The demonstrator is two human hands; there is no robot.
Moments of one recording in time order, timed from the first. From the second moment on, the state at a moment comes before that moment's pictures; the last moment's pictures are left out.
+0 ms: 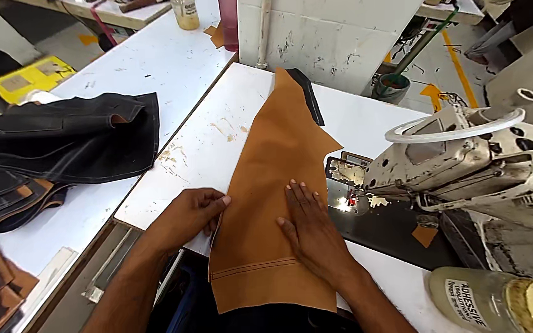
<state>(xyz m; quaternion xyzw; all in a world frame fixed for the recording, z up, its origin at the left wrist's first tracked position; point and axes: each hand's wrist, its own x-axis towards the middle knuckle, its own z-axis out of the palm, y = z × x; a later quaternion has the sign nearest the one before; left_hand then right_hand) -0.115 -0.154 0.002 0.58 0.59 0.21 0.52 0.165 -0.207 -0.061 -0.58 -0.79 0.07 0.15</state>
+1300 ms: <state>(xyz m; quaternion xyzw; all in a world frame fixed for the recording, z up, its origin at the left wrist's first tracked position) -0.028 -0.259 -0.023 0.91 0.32 0.07 0.24 0.253 -0.286 -0.043 -0.82 -0.52 -0.08 0.20</state>
